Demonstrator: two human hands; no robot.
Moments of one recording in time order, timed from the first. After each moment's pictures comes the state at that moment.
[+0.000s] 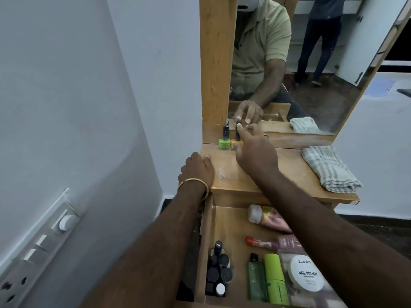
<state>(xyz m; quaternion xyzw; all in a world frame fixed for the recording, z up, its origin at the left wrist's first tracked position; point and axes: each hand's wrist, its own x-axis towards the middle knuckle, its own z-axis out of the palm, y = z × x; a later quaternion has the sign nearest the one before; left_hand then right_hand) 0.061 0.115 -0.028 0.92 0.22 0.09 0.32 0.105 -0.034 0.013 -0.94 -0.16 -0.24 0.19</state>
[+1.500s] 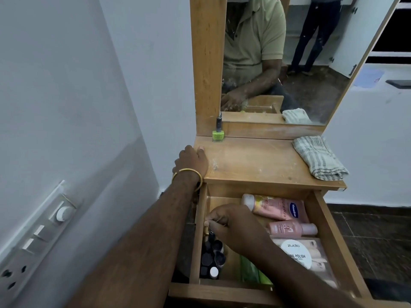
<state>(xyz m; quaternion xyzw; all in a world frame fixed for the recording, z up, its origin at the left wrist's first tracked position) 0.062 0.115 -0.026 0.90 0.25 0.05 0.35 -0.050 -0.053 -0.051 -0.87 -0.29 0.07 0.39</state>
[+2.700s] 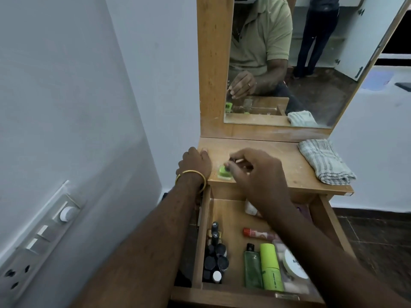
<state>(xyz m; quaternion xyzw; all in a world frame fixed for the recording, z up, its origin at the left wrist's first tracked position) 0.062 0.114 -0.024 0.90 0.26 0.05 0.35 -0.006 -0.054 0.029 -0.87 -0.22 -0.20 0.40</state>
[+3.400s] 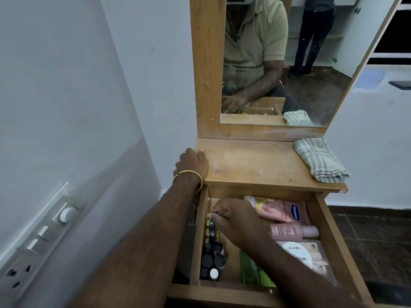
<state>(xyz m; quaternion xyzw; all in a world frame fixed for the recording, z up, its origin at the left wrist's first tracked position) 0.061 0.115 -0.026 0.90 0.26 0.05 0.35 -0.036 -0.051 -0.056 -0.90 -0.25 -0.01 0.35</state>
